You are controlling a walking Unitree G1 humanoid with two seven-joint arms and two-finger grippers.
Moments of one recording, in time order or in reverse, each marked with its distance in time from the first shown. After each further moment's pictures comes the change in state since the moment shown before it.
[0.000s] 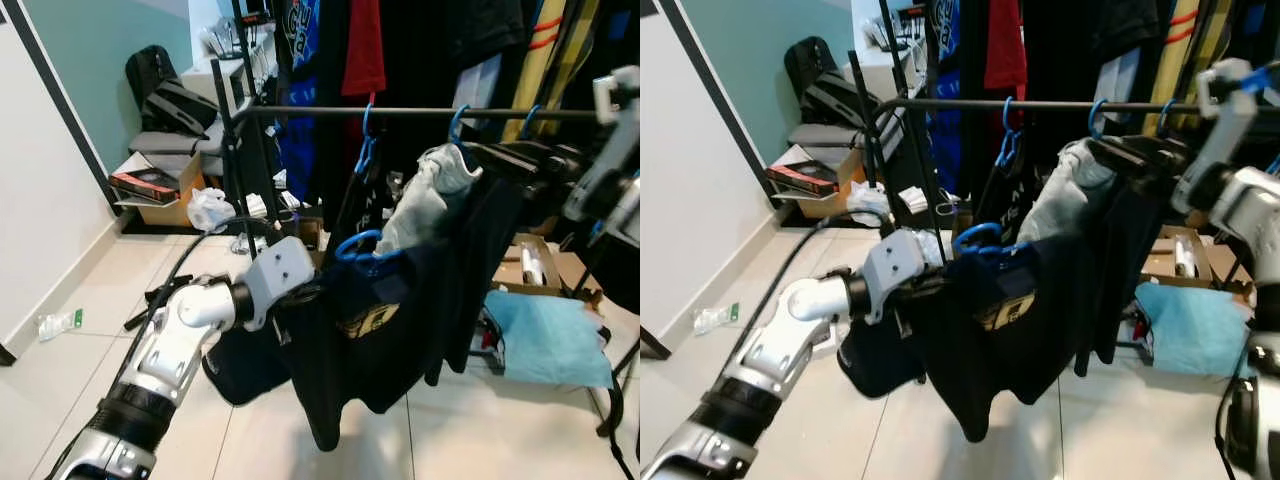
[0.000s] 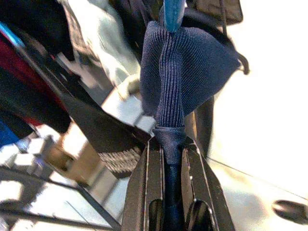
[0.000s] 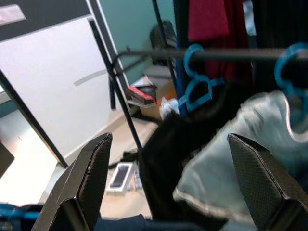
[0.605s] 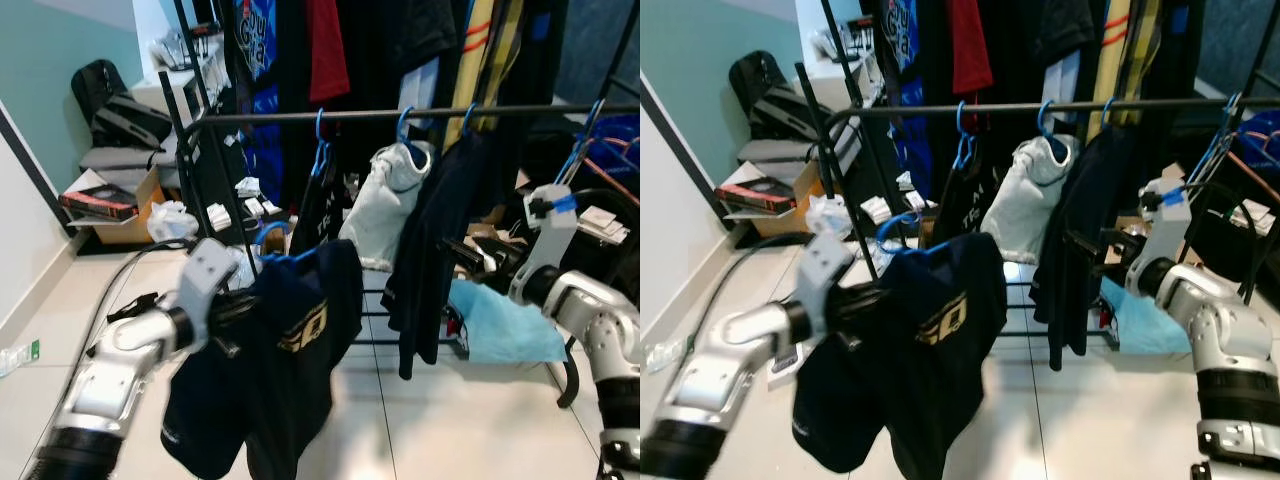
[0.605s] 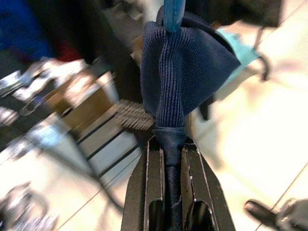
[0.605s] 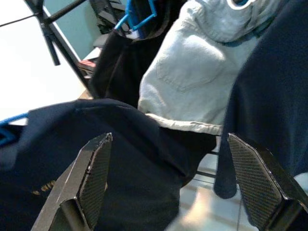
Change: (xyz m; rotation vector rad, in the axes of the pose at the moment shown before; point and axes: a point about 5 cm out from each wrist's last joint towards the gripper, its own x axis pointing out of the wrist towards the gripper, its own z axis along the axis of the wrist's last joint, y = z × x) left arm -0.085 0.026 -0.038 -0.273 0.205 0.302; right arm 0.005 0.016 -0.112 0.103 0.167 -0.133
